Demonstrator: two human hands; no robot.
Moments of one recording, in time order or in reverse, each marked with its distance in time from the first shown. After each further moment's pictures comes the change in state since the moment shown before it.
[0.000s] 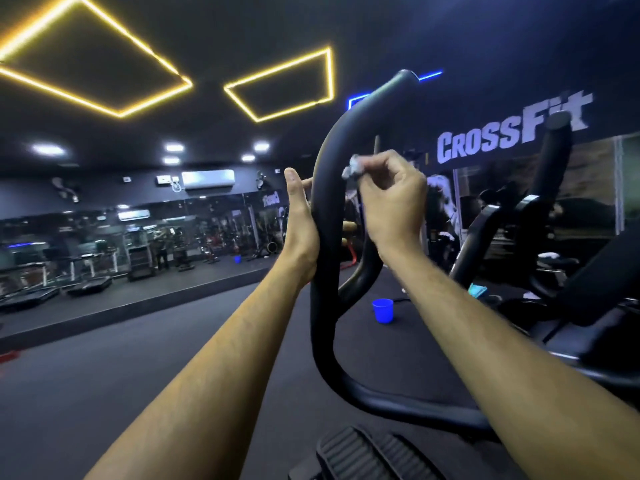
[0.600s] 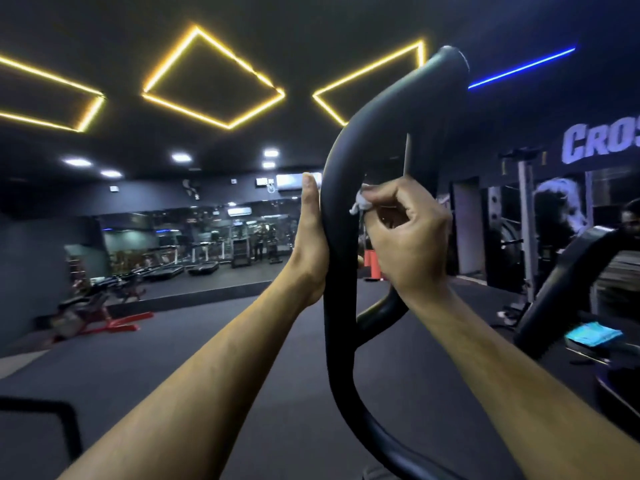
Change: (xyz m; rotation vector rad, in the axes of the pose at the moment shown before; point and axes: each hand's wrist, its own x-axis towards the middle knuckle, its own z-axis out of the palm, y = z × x) left_hand 0.000 -0.007 0.002 0.201 0.113 0.005; right_hand -0.006 0.053 -0.003 0.096 -0.139 -0.313
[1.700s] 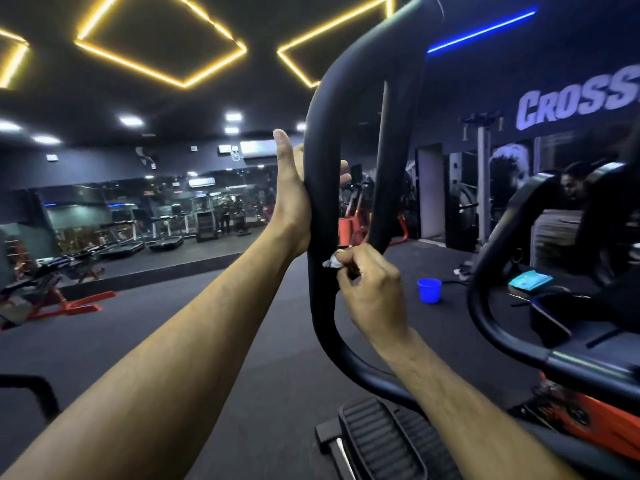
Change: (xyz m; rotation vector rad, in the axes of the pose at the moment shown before) left_hand -0.002 -0.006 -0.001 -0.062 0.146 0.023; right_hand -0.136 -0.004 -0.019 -0.365 -0.252 0.184
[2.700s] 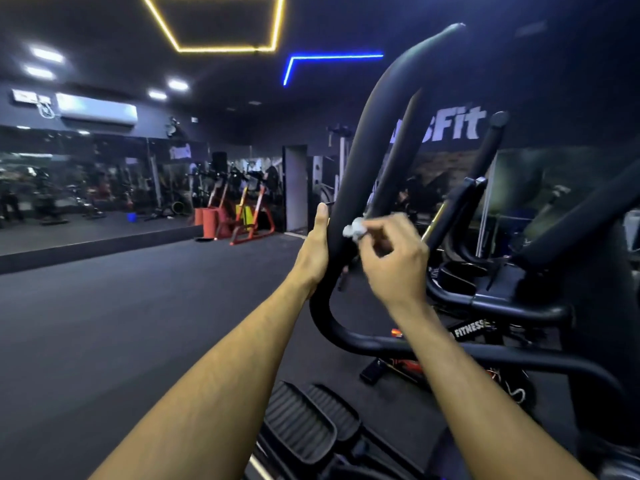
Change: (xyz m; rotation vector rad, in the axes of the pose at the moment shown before) left_hand -0.023 -0.124 -0.061 -0.109 -0.450 -0.367; right_hand 0.005 -0.083 0.005 -0.462 0.166 -0.032
